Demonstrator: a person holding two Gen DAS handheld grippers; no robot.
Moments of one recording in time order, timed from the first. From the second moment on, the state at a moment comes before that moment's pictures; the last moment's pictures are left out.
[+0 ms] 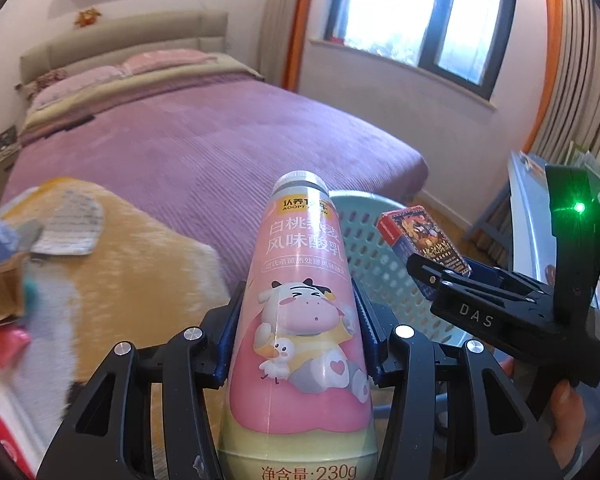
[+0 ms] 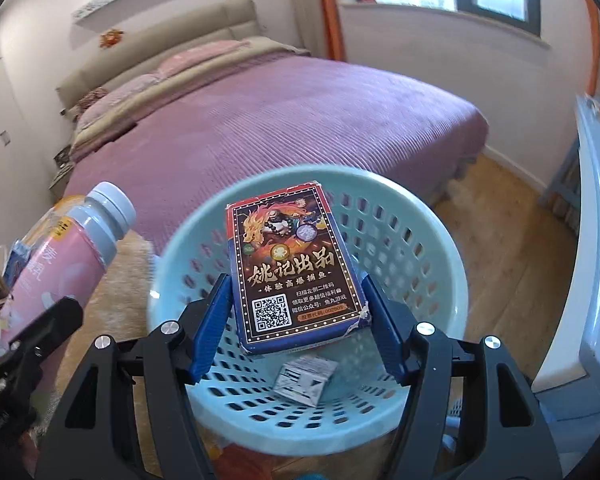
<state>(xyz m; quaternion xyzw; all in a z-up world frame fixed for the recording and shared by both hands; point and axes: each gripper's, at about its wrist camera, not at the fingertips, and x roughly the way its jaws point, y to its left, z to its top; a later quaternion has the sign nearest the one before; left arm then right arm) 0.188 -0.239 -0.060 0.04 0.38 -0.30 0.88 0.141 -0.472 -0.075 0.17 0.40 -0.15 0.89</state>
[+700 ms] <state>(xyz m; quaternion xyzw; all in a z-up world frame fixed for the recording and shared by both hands) 0.155 -0.208 -0.027 0.01 0.32 -0.31 0.90 0.122 -0.458 -0.065 0.16 0.40 -0.14 0.89</state>
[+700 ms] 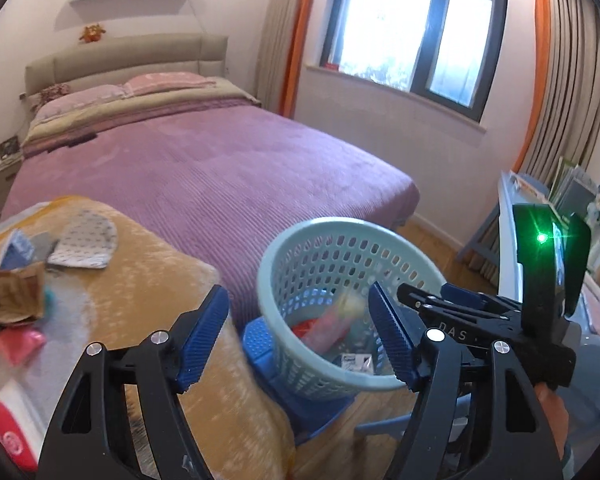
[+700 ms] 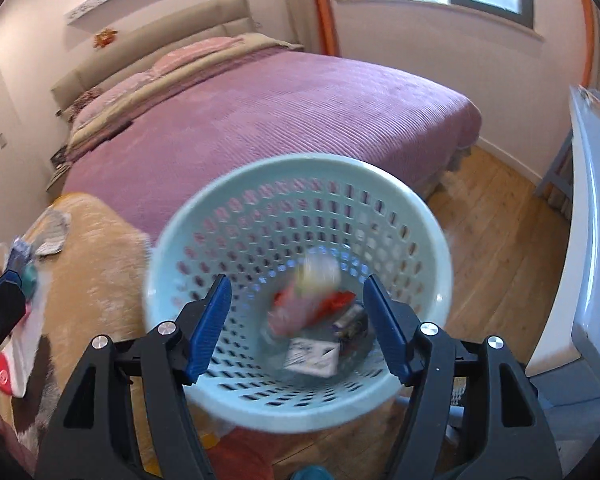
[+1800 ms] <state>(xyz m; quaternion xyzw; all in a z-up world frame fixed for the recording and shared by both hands) 0.139 0.159 -0.022 -0.07 0.32 0.02 0.95 0.105 -0.128 -0.032 0.03 0.41 0.17 0.90</state>
